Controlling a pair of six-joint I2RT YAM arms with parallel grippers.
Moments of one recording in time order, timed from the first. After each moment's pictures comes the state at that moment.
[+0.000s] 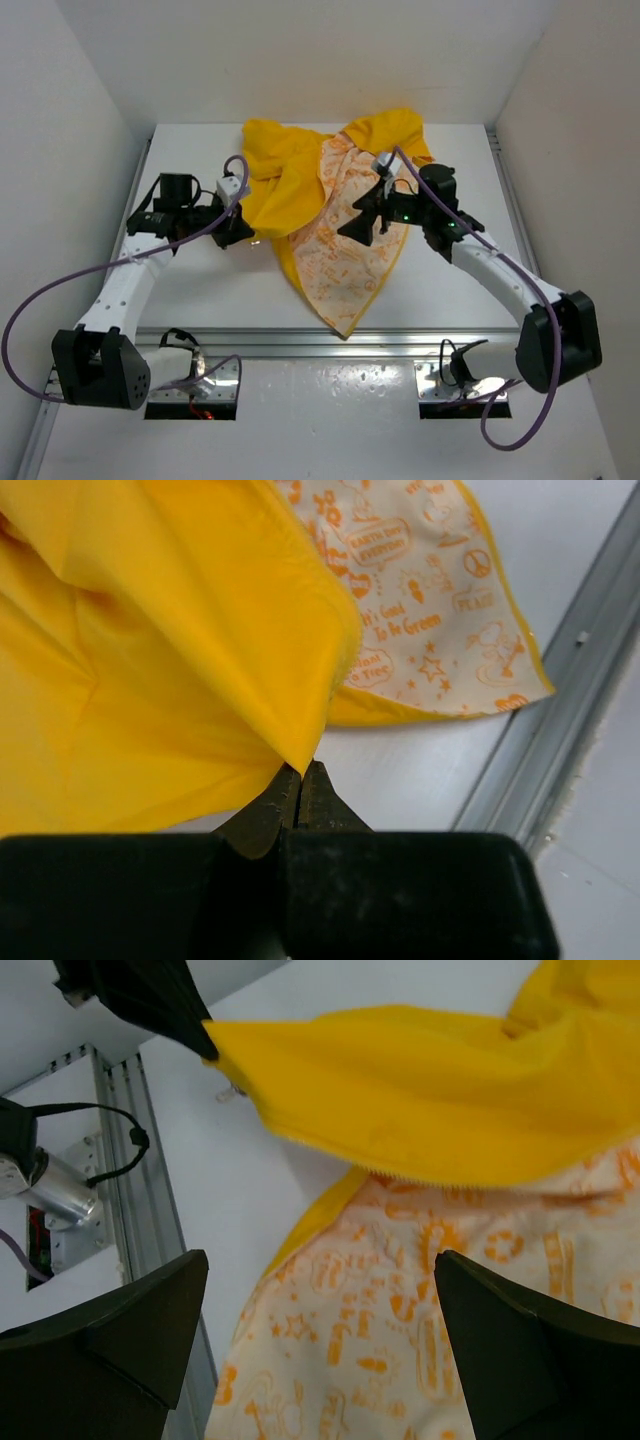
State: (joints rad) left arm -0.06 1.19 1.02 -0.61 0.79 0.51; right arm 0.34 1.31 0.88 0.07 -0.80 0.01
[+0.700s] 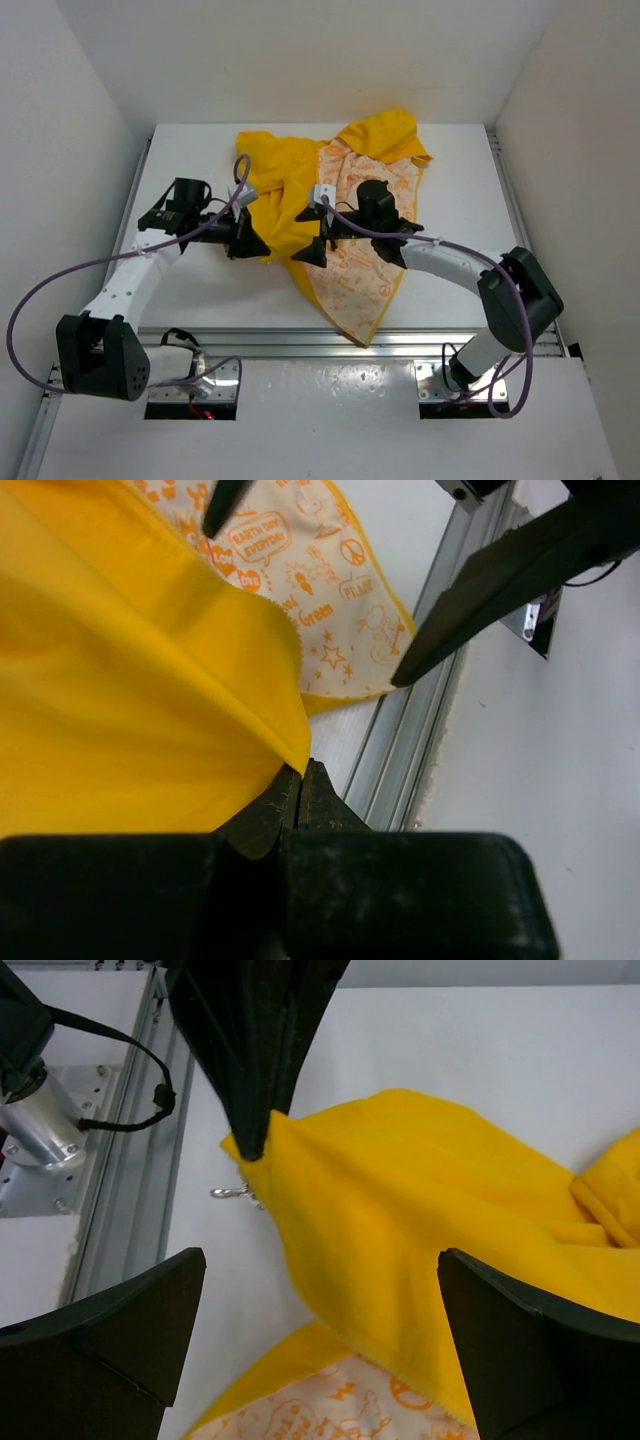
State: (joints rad) left arm -0.10 1.24 1.00 -0.70 1.02 0.42; right arm 0.66 1.57 0.92 0.40 -0.80 -0.24
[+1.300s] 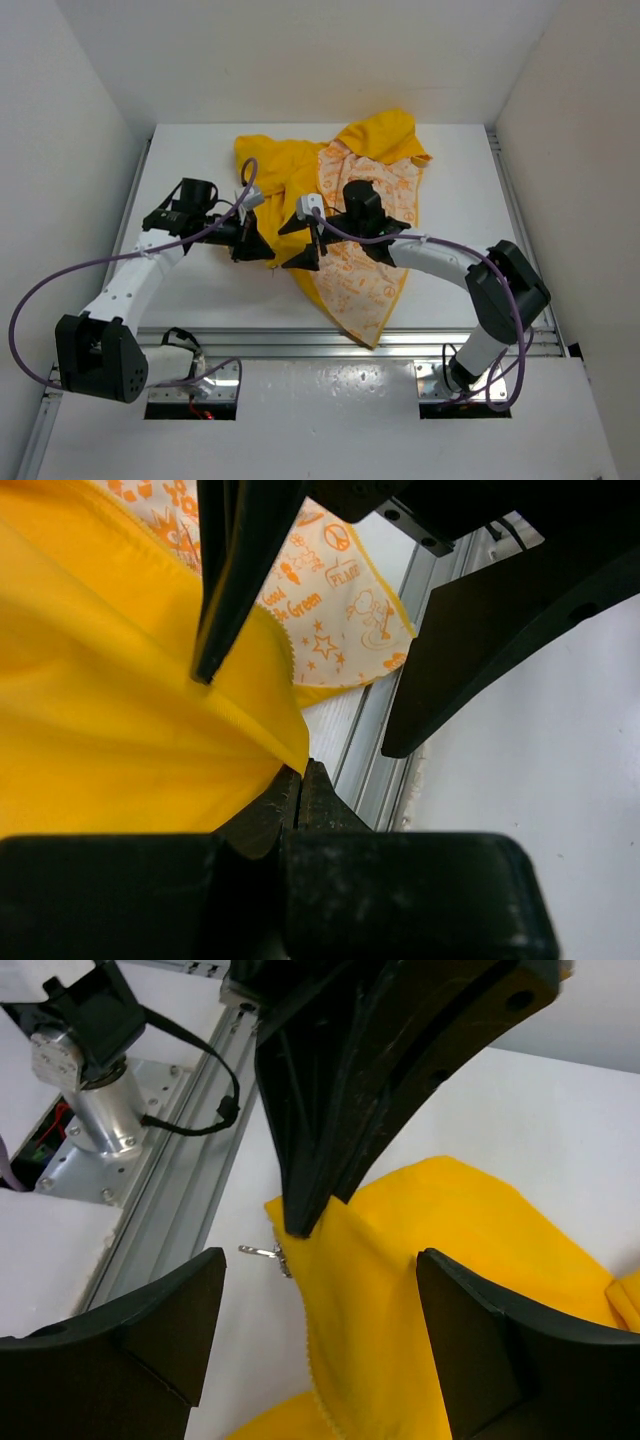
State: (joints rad) left arm -0.16 1.24 1.01 -0.72 1.01 0.42; right arm 0.71 1.66 0.99 0.43 -0.94 -0.31
